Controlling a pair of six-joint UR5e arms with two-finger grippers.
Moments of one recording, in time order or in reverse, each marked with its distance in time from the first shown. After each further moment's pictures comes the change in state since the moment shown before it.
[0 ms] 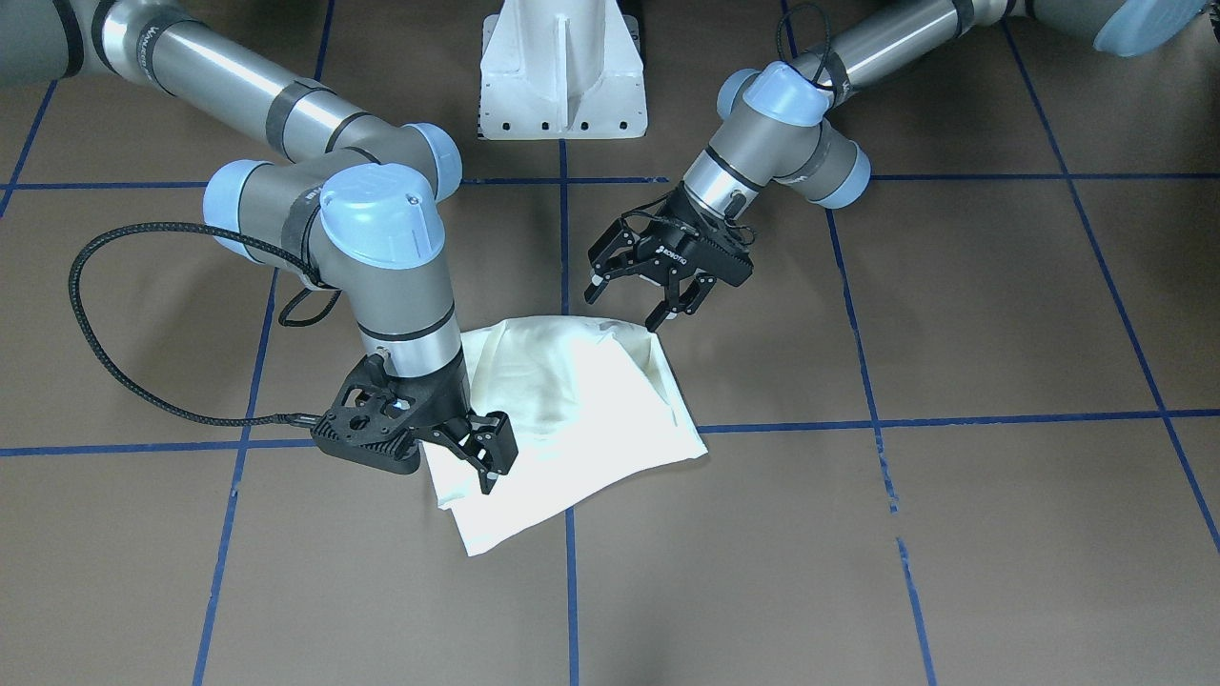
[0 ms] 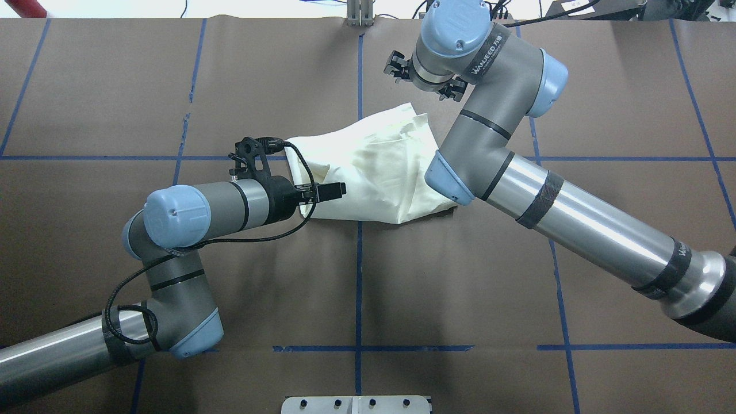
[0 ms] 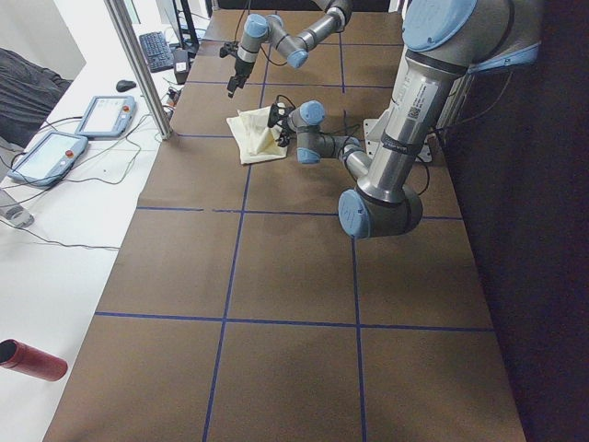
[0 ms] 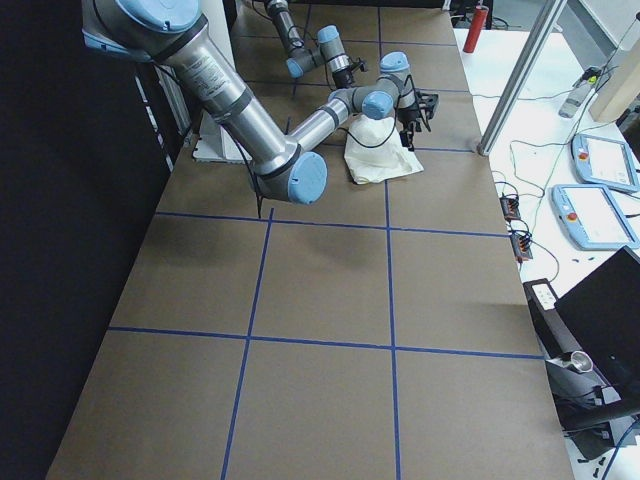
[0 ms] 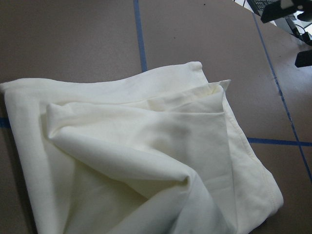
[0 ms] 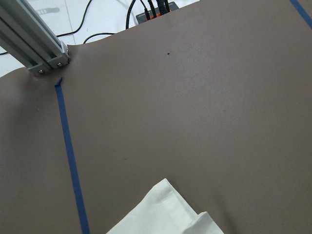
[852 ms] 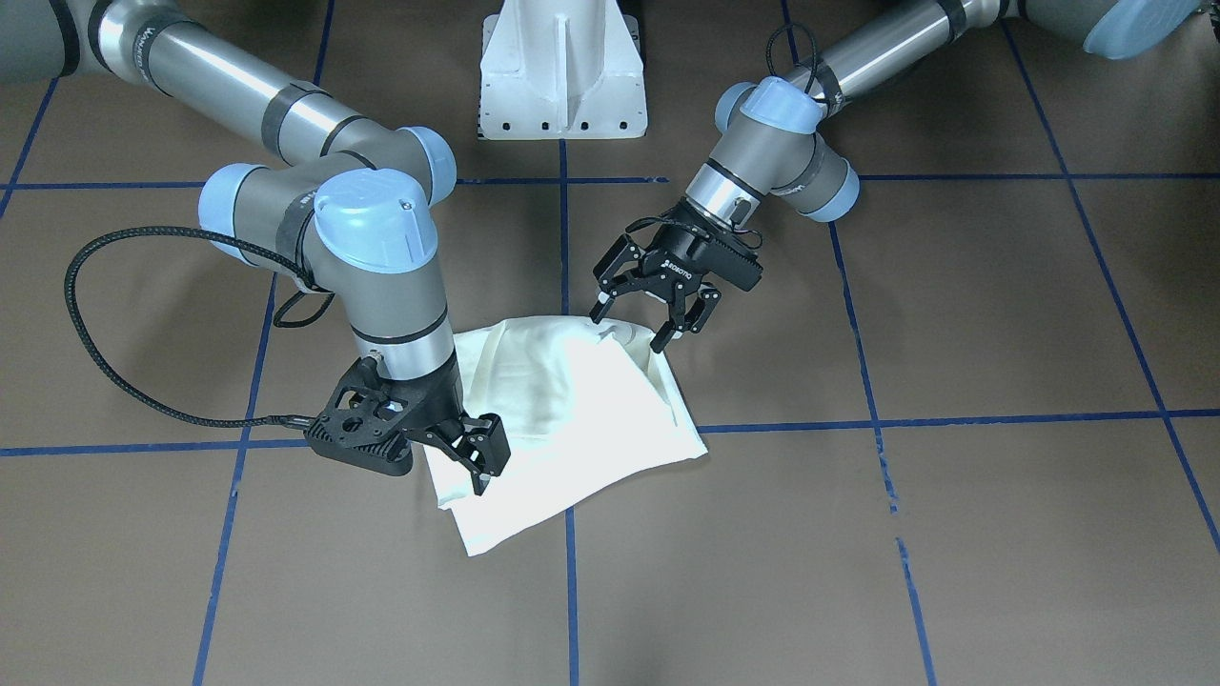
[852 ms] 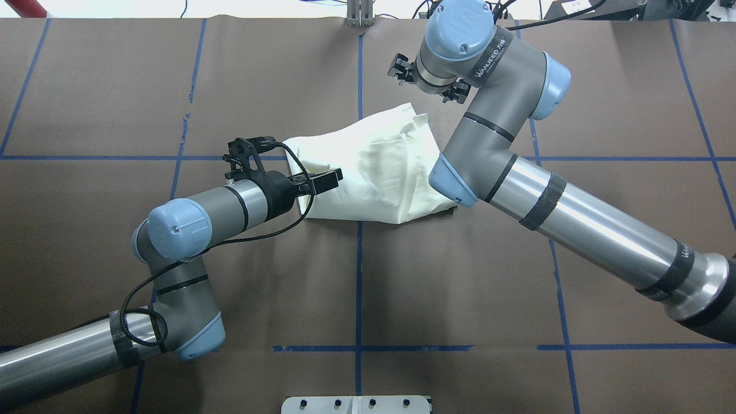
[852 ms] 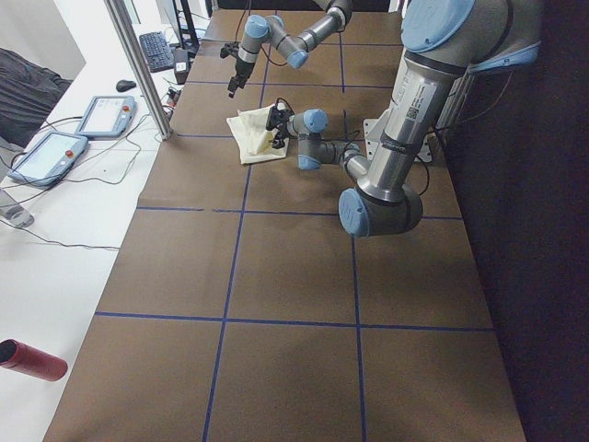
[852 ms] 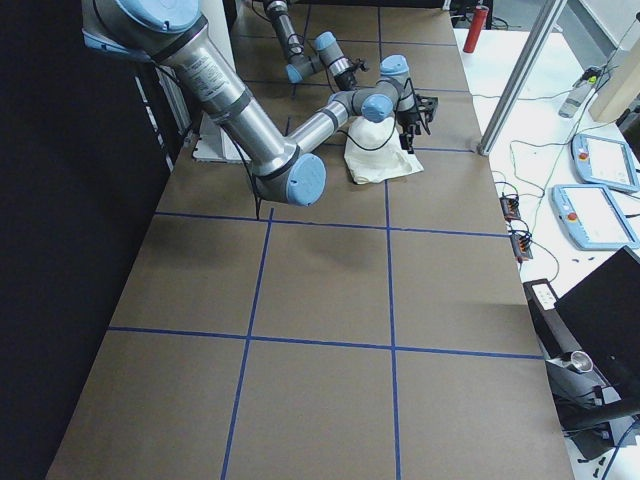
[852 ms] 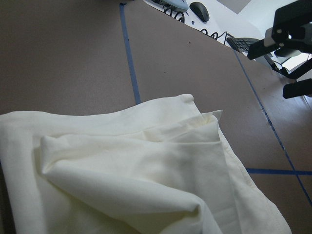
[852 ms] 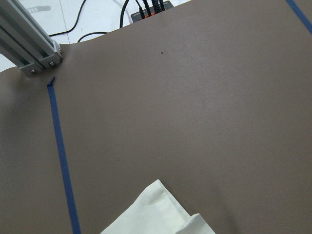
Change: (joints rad) left arm 0.011 -0.005 0.064 -0.120 0.150 0.017; right arm 0.000 -0.012 0.001 0.005 -0.001 0.000
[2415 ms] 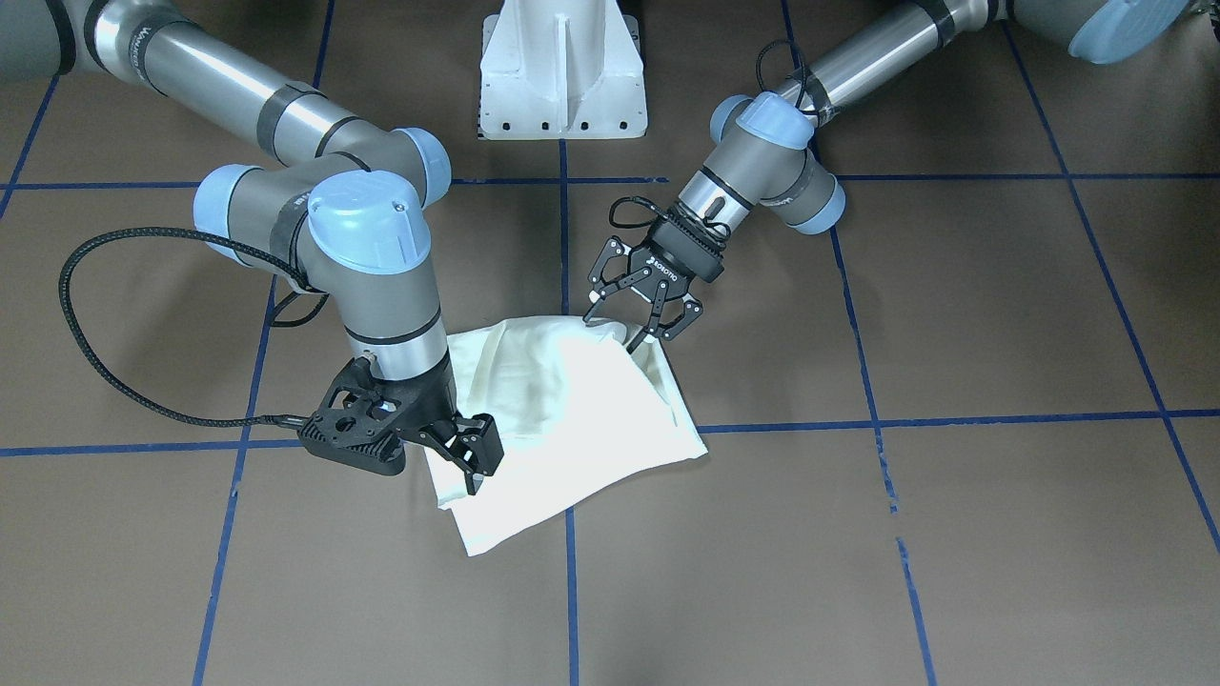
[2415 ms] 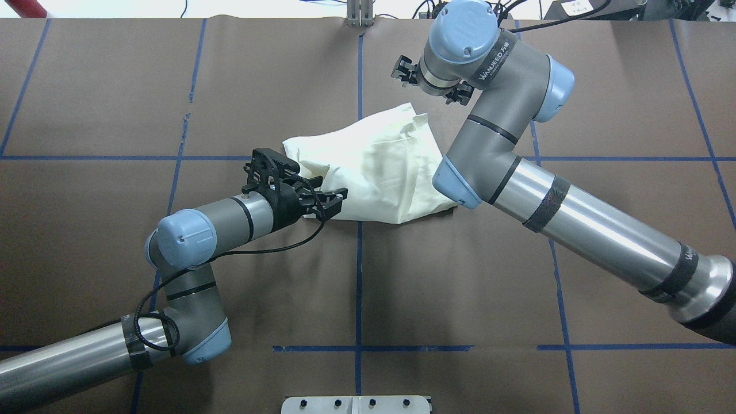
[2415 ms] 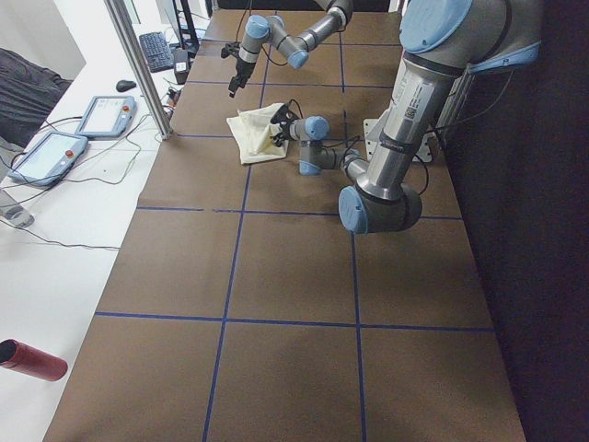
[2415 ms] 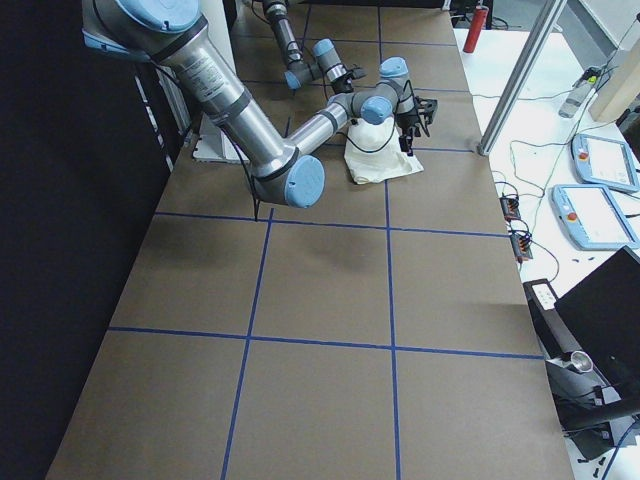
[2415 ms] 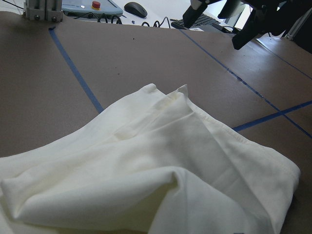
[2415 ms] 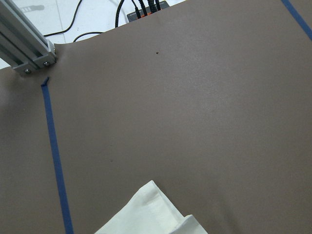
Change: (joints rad) left arm 0.023 -0.024 0.078 -0.100 -0.030 0.428; right arm 0.000 -0.013 0.009 0.002 -0.002 -0.001
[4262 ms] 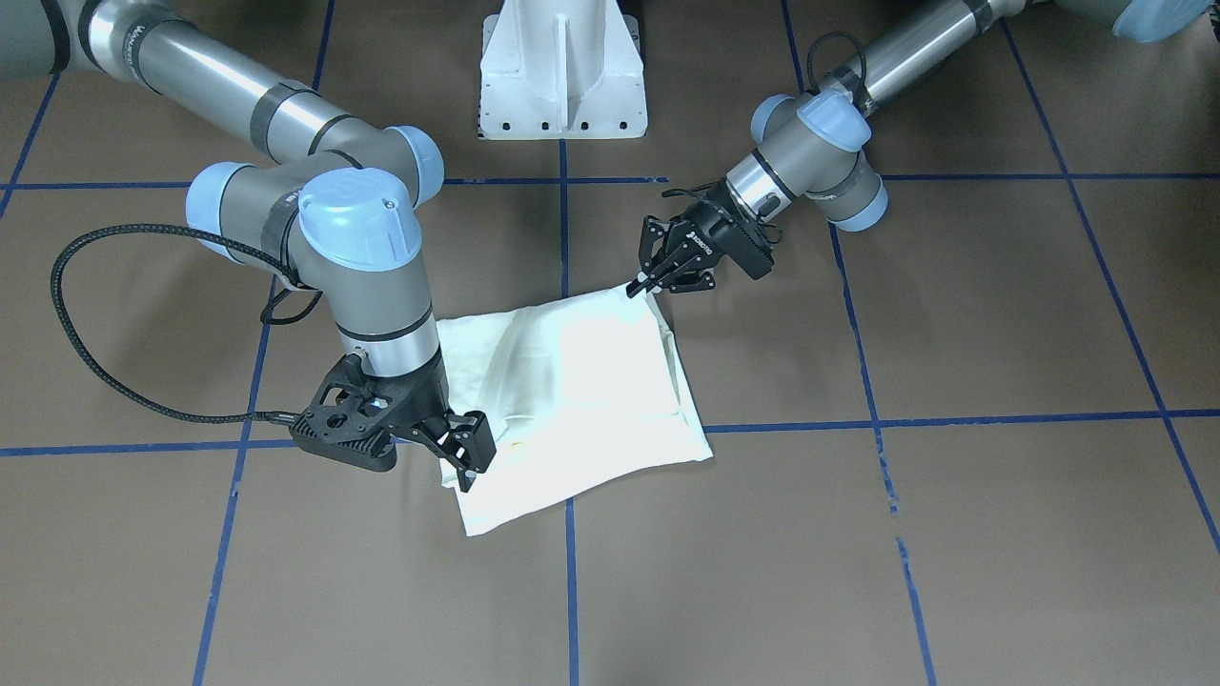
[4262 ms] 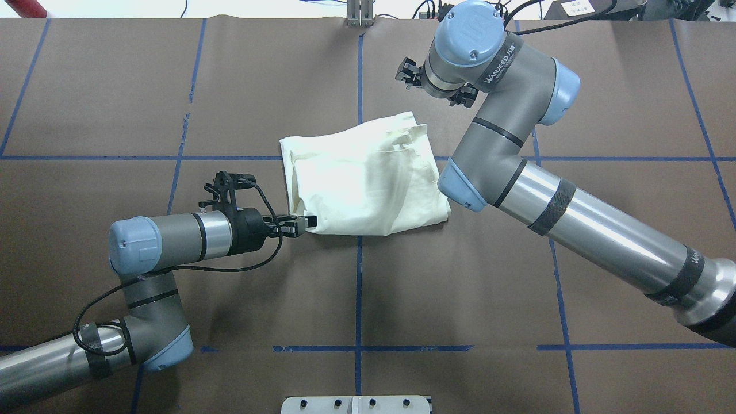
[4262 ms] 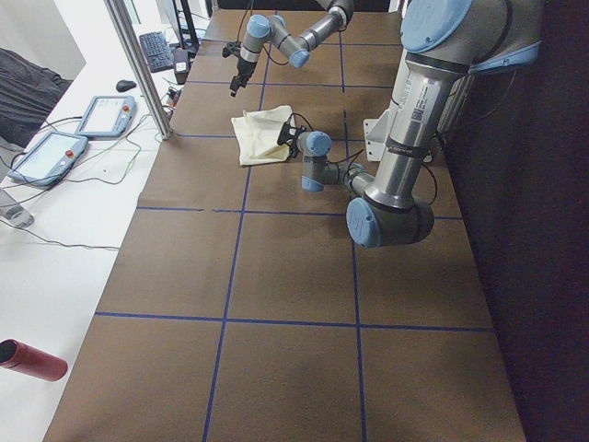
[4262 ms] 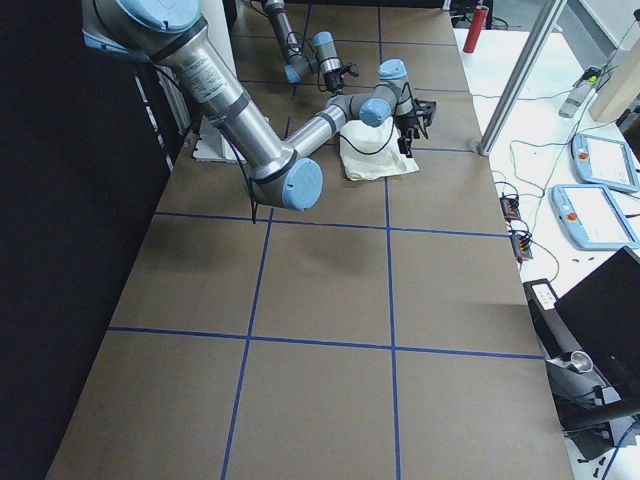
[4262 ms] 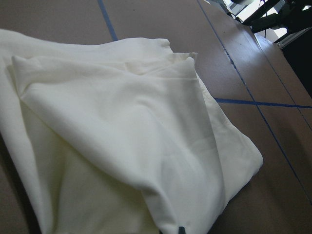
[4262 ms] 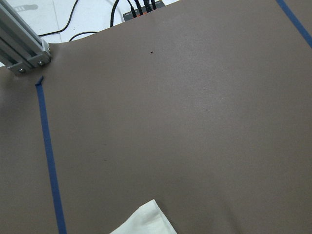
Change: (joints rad) left arm -0.010 0.132 -0.047 -0.150 -0.223 -0.371; right arm 0.000 -0.019 0.017 0.000 0.000 0.000
